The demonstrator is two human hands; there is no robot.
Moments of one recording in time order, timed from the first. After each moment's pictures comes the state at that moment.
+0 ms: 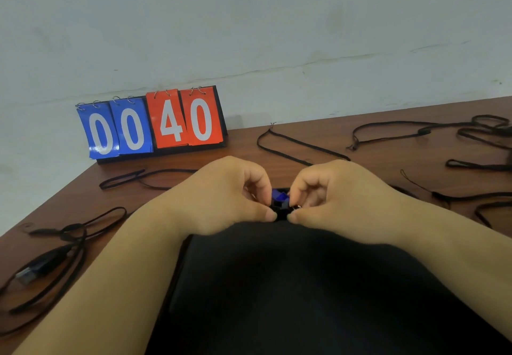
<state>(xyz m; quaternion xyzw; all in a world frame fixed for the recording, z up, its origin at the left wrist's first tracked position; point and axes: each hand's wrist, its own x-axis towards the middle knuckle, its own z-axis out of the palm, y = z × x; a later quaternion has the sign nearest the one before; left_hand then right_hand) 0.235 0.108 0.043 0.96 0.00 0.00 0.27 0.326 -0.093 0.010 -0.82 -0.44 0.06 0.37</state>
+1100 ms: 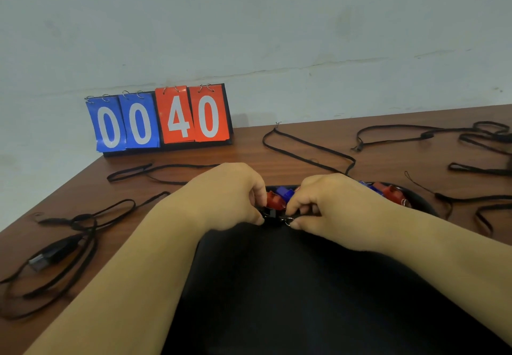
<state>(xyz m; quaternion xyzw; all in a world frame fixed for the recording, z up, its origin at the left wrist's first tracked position) 0.243 0.118 0.032 0.99 0.06 -0.06 0.12 0.327 -0.078 -0.005 -0.84 -0.51 0.00 0.17</state>
